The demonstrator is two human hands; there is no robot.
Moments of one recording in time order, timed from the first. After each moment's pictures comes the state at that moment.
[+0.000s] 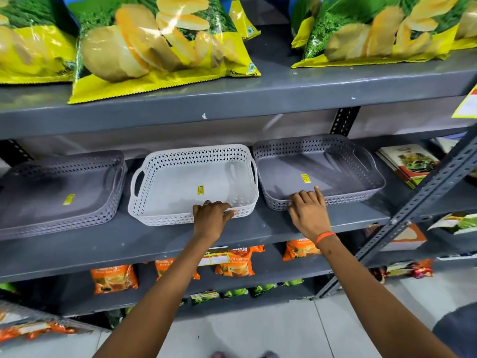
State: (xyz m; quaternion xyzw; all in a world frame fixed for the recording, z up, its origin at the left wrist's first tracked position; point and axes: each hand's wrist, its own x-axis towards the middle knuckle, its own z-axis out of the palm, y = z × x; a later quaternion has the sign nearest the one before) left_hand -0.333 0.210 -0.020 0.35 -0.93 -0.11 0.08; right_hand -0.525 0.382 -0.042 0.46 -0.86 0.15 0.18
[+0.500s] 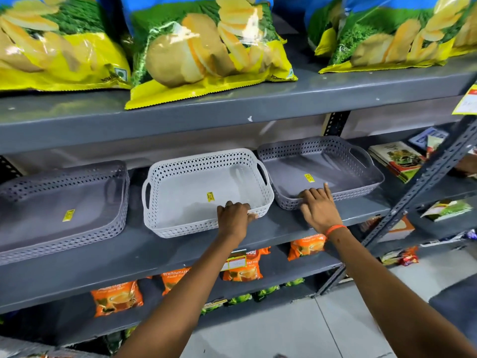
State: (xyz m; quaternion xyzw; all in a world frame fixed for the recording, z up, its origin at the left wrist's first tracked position) left_hand -0.336 0.204 -0.012 0.28 -0.95 -0.11 0.03; right_hand -0.499 0.375 -0.024 0.42 -0.89 0.12 0.10
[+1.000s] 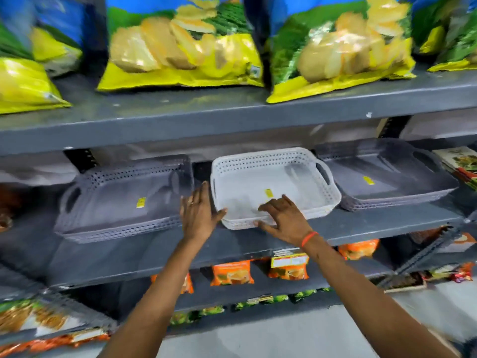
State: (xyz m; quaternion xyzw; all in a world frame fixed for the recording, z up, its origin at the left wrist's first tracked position) left_hand -0.142 0.045 0.006 0.40 -0.90 -0.11 0.16; right_hand -0.318 0.203 -0.013 0.61 -0.77 0.17 0.04
